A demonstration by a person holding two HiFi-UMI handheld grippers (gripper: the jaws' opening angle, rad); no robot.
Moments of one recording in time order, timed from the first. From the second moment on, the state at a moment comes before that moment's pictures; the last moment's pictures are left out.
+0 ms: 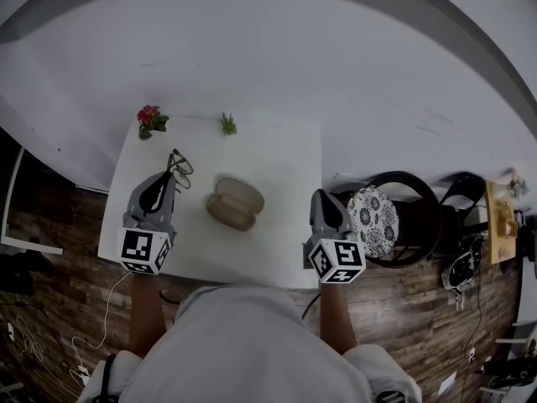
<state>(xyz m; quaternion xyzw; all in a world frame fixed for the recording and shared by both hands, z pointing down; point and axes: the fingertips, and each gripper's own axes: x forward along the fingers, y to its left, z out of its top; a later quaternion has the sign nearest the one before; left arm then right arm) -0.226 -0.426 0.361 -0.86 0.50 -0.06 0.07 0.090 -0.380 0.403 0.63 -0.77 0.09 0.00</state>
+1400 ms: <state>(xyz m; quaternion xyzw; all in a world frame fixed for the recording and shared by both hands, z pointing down) -0.241 -0.436 0.355 -0.85 0.52 -0.03 0.06 0.087 -0.393 0.401 0.63 -0.77 0.07 0.02</state>
